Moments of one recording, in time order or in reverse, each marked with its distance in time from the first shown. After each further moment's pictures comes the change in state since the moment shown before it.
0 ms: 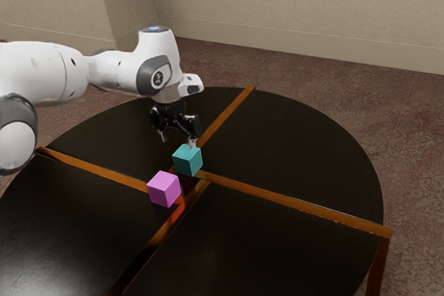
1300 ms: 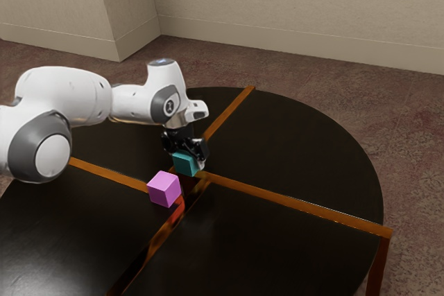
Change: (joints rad) arm 0.020 0.228 0.007 0.104 -0.102 0.111 0.124
